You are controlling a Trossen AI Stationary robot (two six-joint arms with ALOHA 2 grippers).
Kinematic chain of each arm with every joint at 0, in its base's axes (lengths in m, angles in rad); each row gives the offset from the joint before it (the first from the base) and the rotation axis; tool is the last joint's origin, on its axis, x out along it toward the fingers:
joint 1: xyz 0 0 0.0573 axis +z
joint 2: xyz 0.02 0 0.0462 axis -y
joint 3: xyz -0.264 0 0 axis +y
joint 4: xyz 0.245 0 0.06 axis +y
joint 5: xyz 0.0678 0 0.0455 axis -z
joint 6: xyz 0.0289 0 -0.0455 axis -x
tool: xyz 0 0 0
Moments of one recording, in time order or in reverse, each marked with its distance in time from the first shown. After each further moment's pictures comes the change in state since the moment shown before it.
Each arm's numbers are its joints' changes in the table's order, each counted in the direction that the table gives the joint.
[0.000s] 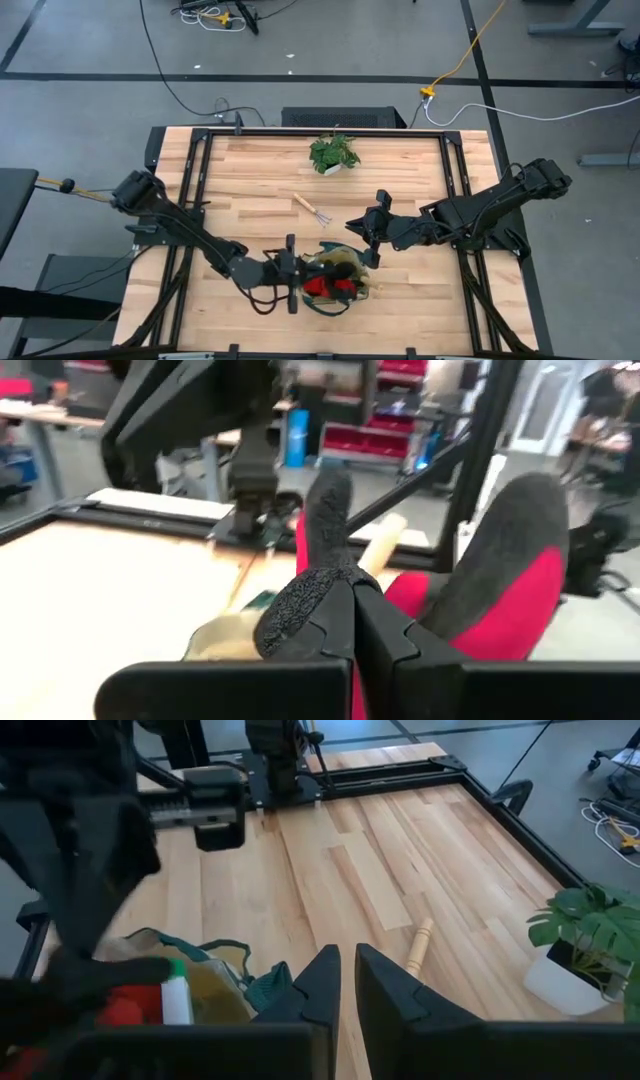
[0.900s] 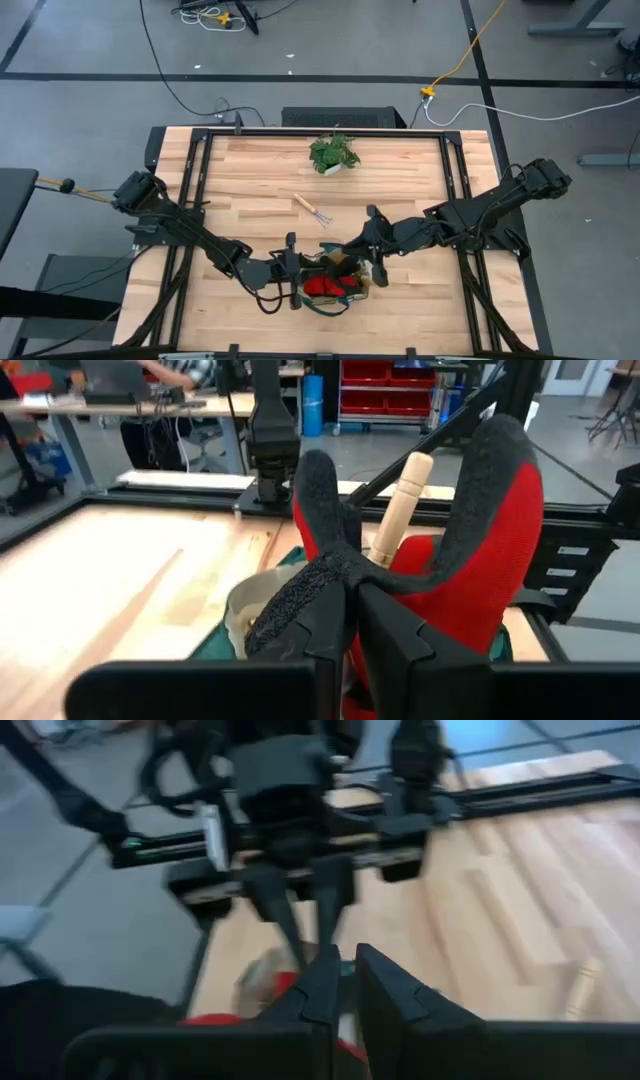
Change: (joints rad) left arm 0.011 -0.012 0.000 0.107 -0.011 -0.033; right arm 0.032 0.000 0.000 -0.149 -0.265 0.003
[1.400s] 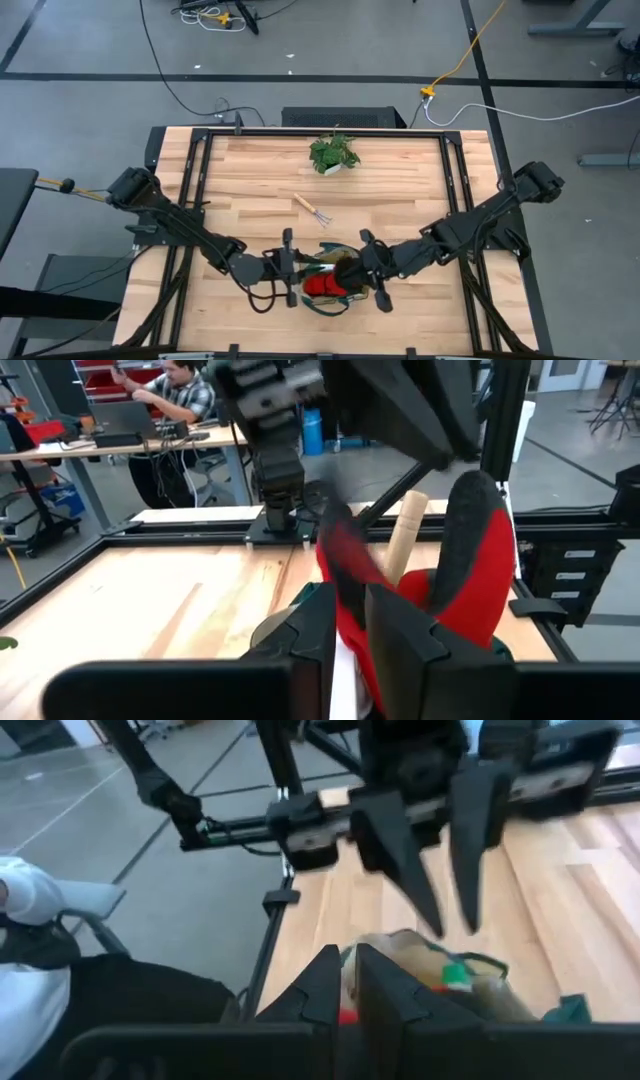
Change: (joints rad) left arm 0.000 0.067 0.000 0.010 -0.009 -0.121; right arm 0.102 -0.084 0.000 -0.117 -0.053 -0.030
